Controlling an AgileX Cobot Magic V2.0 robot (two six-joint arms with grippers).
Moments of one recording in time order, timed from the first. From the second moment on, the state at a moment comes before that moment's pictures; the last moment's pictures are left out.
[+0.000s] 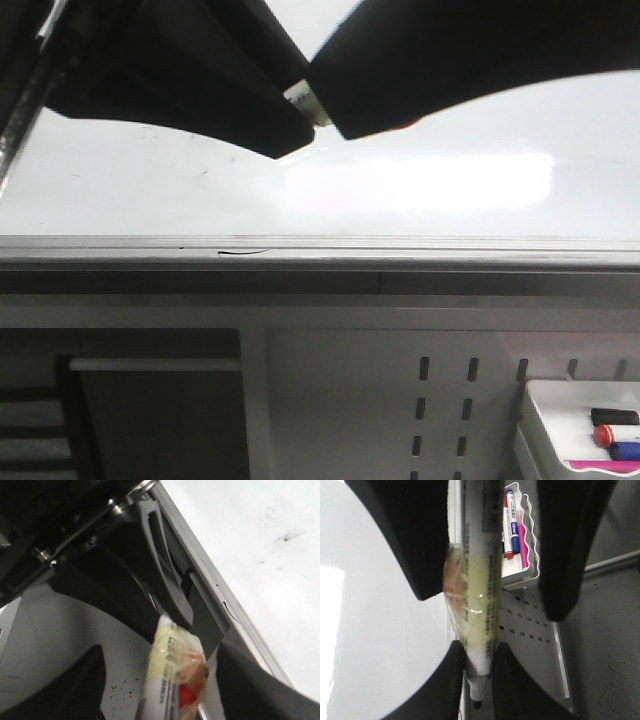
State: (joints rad) left arm -1.01 1.14 -0.80 -0.14 0.36 1.04; right arm 0.77 0.99 -0.72 0.60 0.42 -0.90
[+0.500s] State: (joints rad) left arm -1.01 1.14 -0.80 -0.15 0.38 1.03; right arm 0.77 0.99 -0.72 0.59 0.40 -0.90
